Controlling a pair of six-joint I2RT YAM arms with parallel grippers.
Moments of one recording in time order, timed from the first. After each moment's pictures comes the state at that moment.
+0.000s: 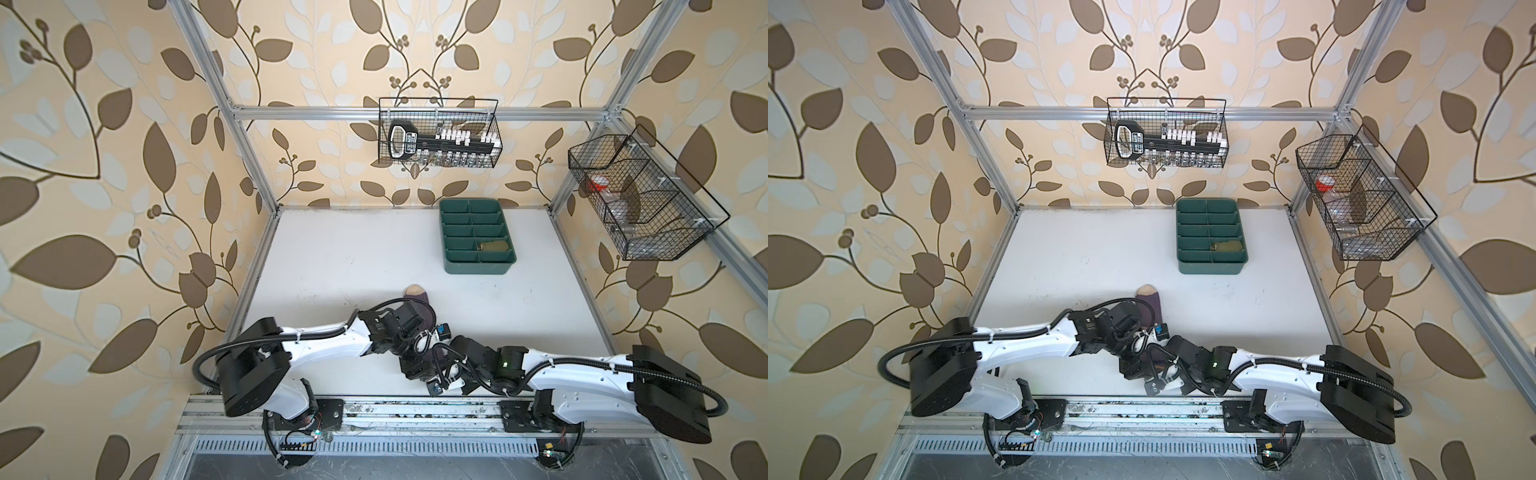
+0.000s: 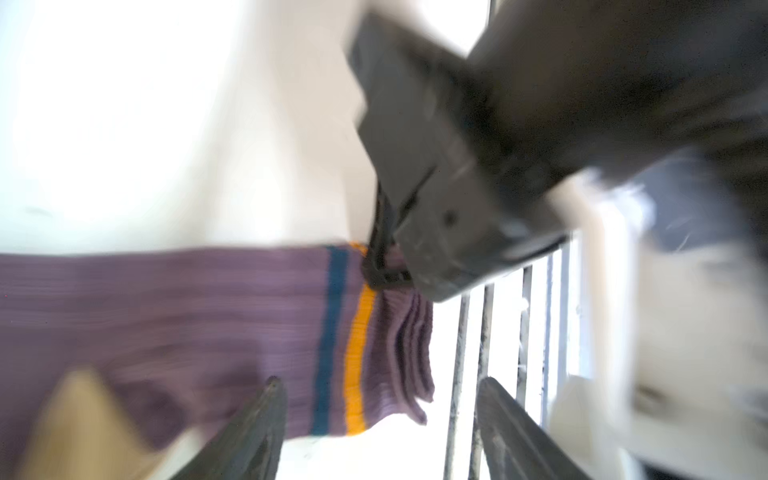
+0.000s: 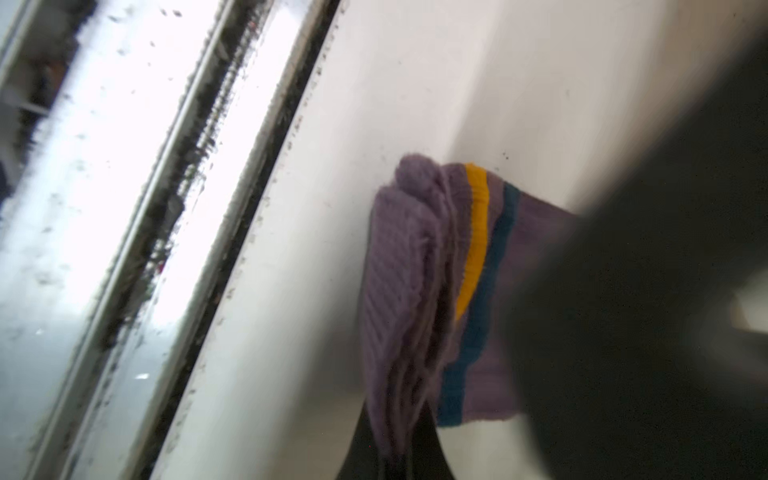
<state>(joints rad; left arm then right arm) -0.98 1.38 0.79 -0.34 0.40 0.19 1.10 1.19 0.42 -0.28 0.03 -0.91</state>
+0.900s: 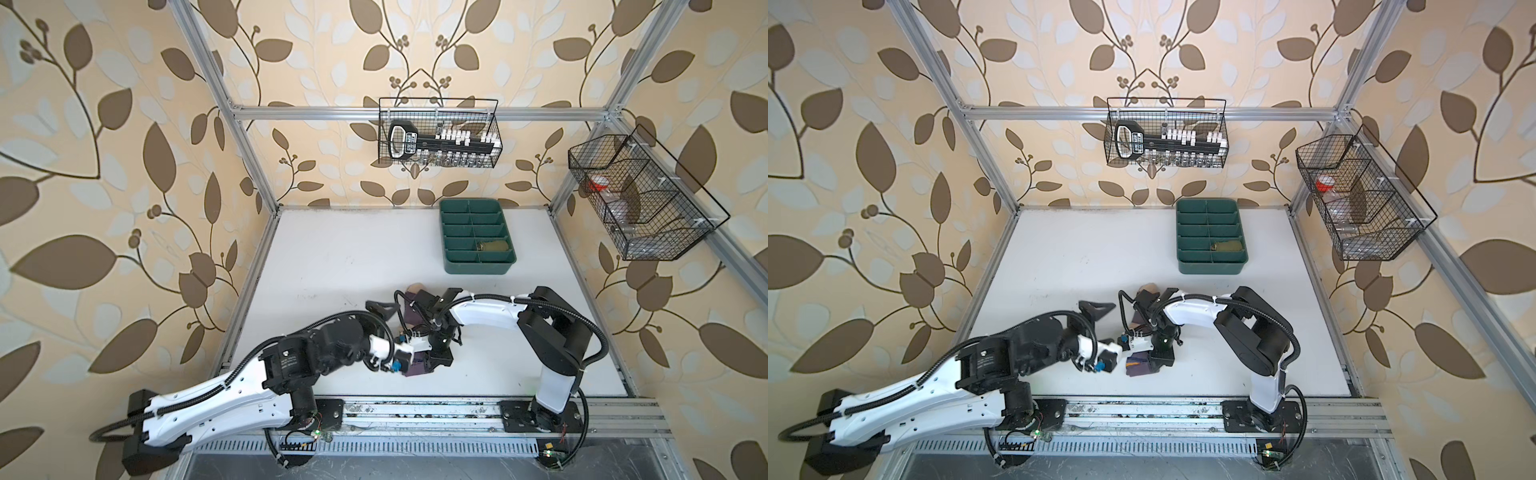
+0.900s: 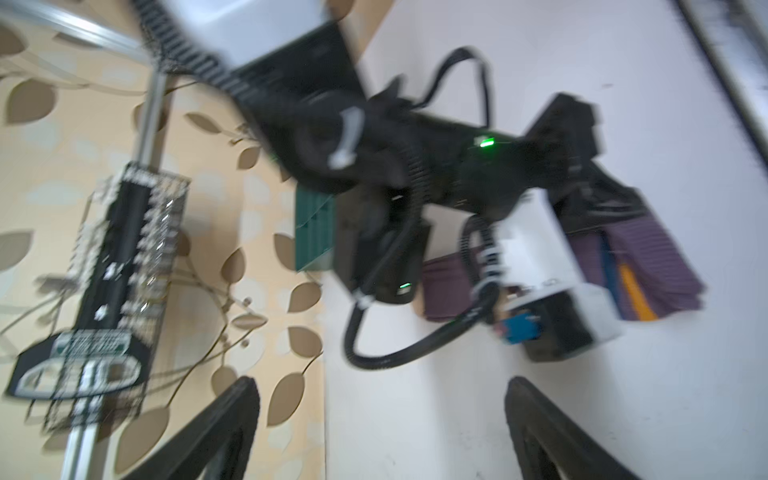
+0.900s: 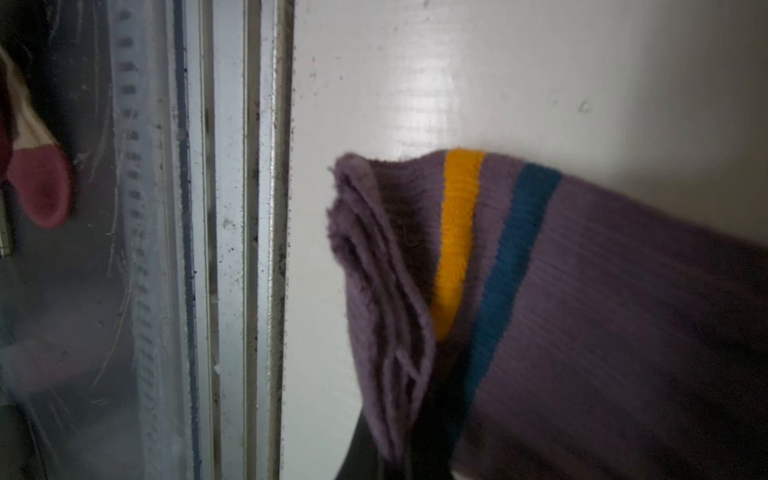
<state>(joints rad) -1.22 0.72 0.65 -0.47 -0.27 1.05 0.85 1.88 1.10 -0.88 -0.50 -0.74</state>
